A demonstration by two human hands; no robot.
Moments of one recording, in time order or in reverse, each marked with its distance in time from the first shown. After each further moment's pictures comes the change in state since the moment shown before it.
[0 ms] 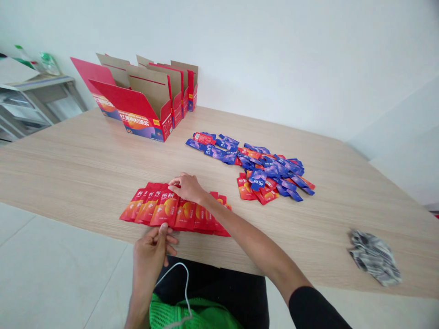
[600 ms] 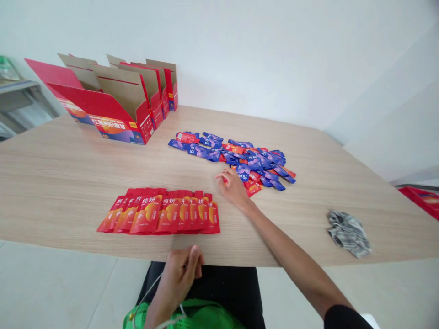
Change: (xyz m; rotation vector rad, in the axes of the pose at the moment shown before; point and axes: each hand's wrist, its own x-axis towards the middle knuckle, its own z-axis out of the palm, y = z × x) left_hand -0.051 -0.002 0.052 0.118 -0.586 0.304; right_hand -0.117 0.150 -0.053 -0.006 0.536 0.065
